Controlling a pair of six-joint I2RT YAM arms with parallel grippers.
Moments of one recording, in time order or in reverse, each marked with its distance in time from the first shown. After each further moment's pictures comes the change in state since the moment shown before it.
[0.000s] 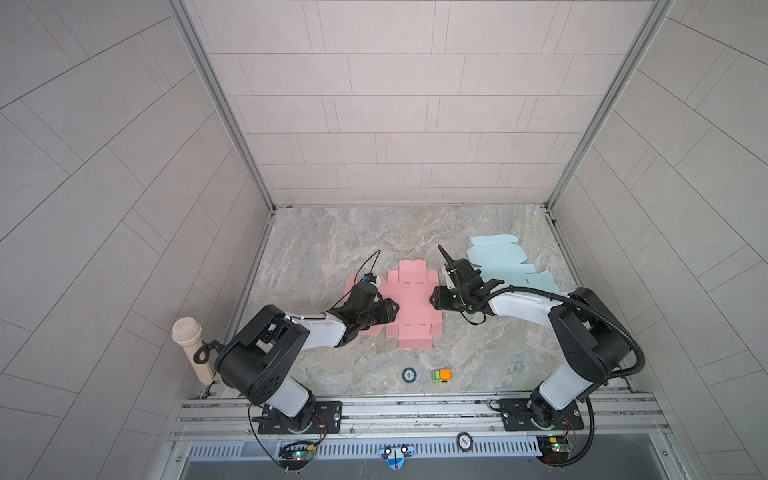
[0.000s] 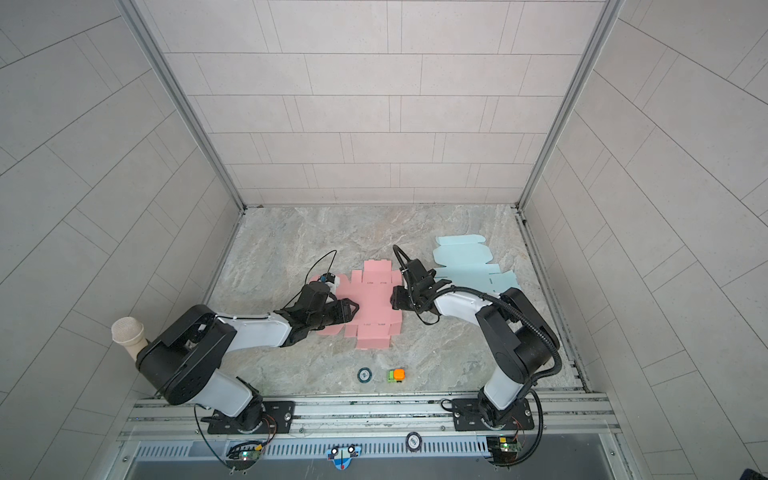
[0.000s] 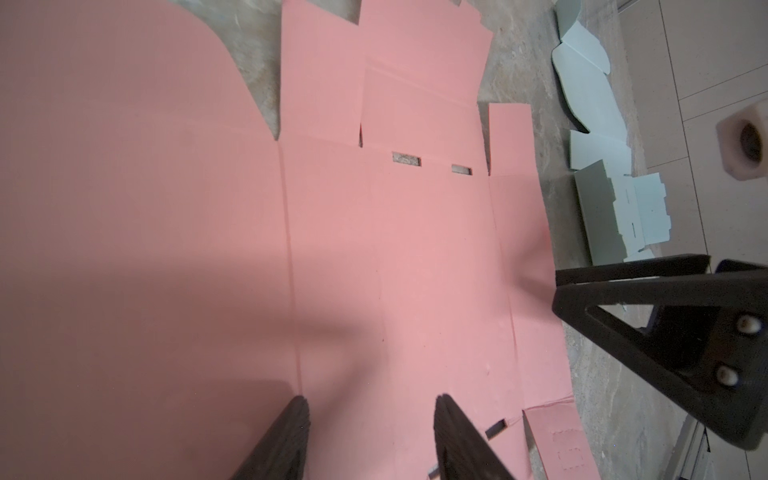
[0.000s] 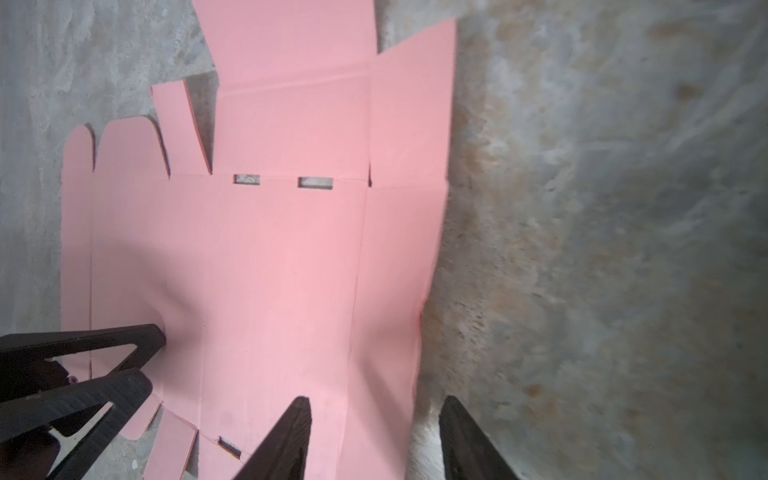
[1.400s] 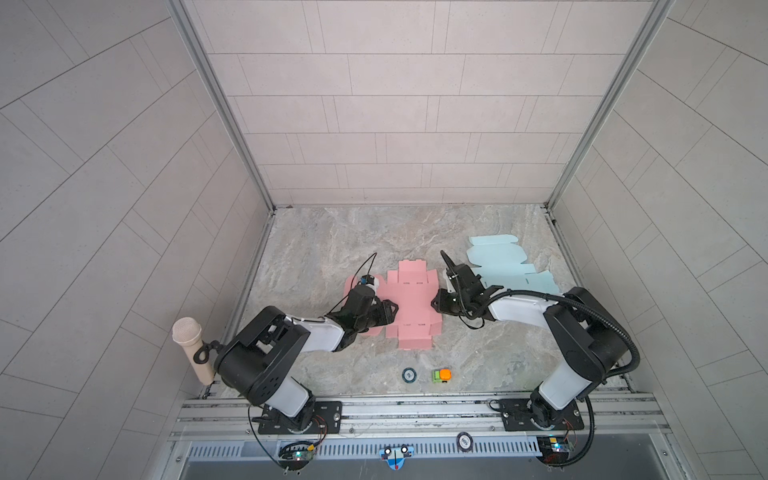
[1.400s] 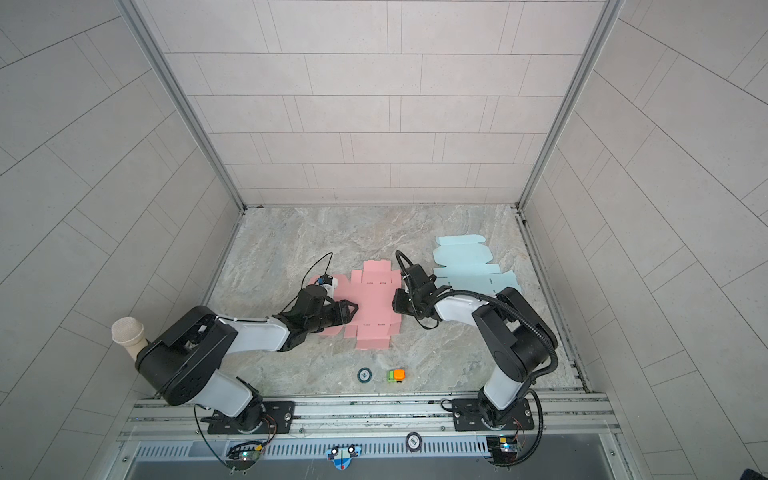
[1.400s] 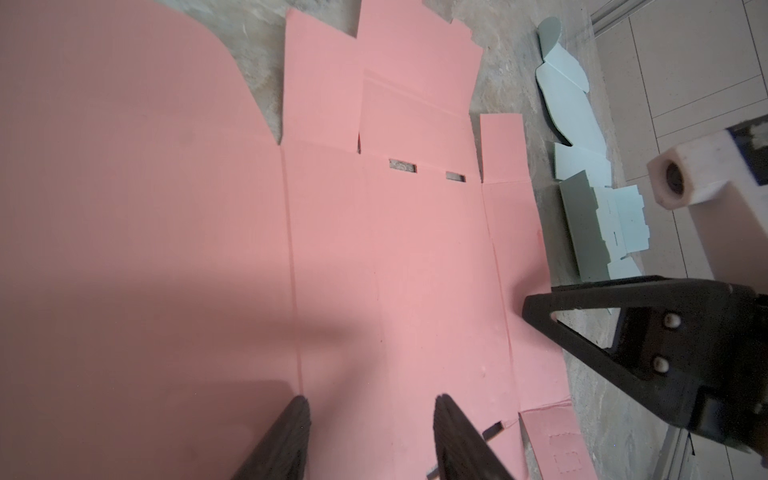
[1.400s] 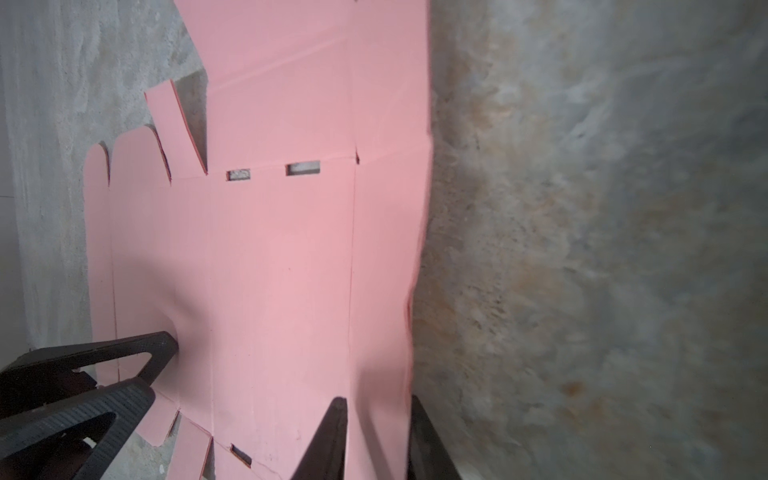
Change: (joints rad) left arm 0.000 -0.003 -0.052 0.095 0.001 -0.021; right arm 0.001 0.005 -0.077 0.114 -0.034 0.114
